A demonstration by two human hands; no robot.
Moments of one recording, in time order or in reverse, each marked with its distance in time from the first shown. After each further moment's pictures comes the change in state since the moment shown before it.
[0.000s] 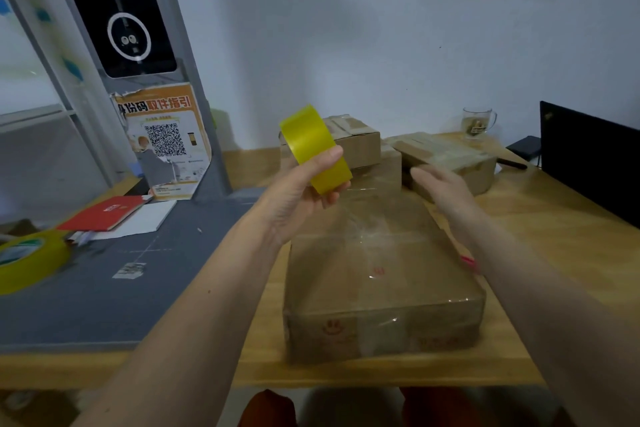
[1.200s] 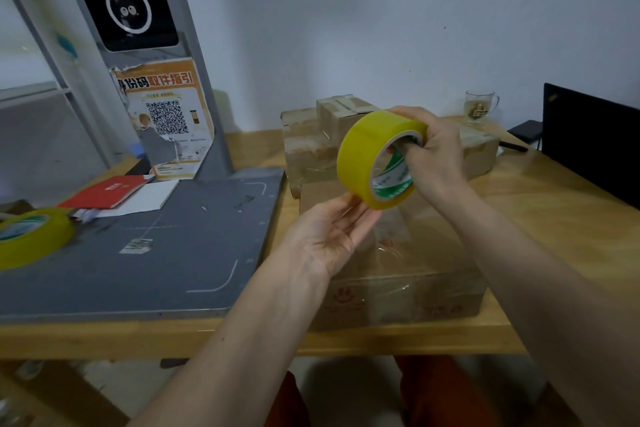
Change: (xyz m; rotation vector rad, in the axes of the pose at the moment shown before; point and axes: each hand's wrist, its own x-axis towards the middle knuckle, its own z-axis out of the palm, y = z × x) left_hand -0.059 -0.035 0.027 -0.605 0.267 -0.431; right_hand -0.045 -0.054 0.035 0.081 0.116 -0.565
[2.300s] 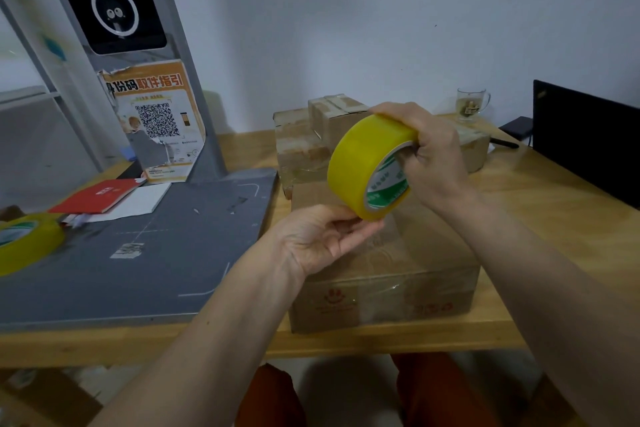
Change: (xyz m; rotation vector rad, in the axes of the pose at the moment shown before) left_hand 0.007 0.009 -0.005 0.236 -0.129 -0.153; right_hand -0.009 -0.009 -0.018 -0.294 -0.092 -0.412
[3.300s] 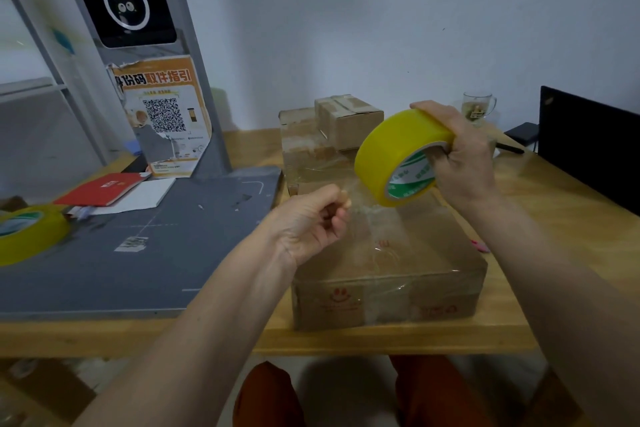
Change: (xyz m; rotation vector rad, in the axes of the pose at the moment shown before) left_hand -0.001 0.013 -0.012 0.197 0.102 0.203; right_hand -0.007 0.025 -0.012 -0.057 0.078 0.049
